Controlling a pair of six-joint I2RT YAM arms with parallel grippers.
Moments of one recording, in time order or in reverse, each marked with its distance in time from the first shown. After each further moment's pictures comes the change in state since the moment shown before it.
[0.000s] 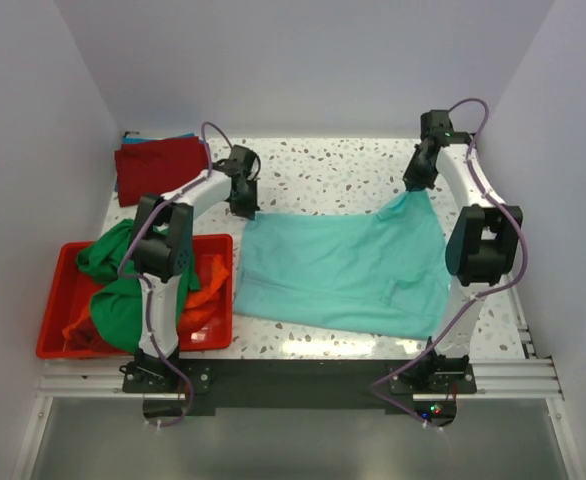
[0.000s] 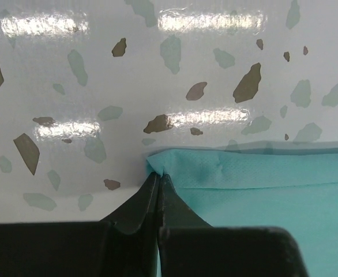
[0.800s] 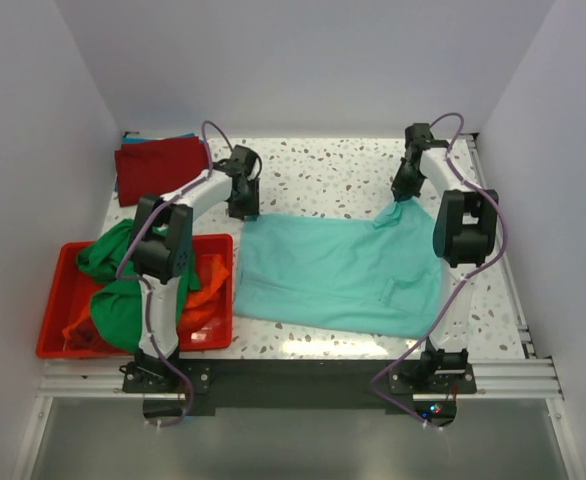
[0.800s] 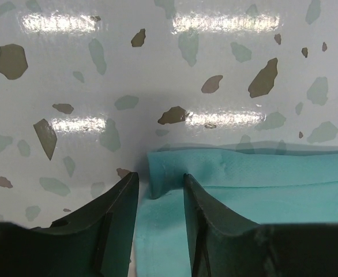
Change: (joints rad) left arm -0.010 -0.018 -0.001 -0.028 -0.057 -0.007; right arm 0.012 0.215 0.077 0.044 -0.013 -0.005
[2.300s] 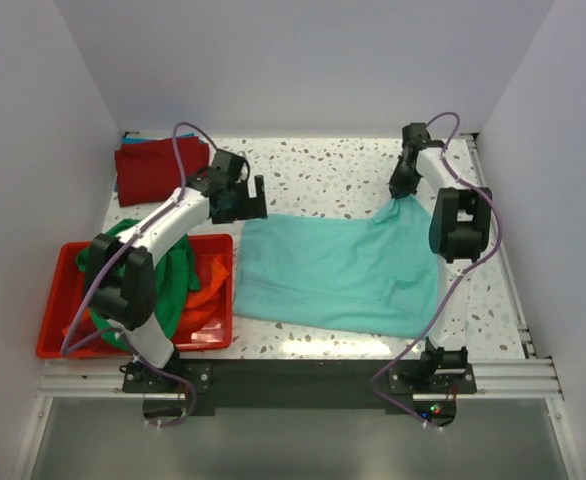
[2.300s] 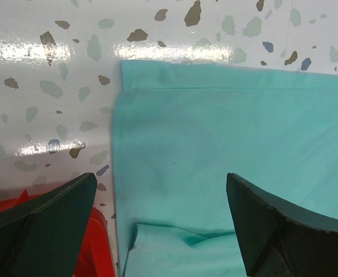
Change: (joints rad) left arm -0.049 -0.427 -0.283 0.038 0.044 -0.103; right arm 0.003 0.079 0.069 0.042 0.003 0.006
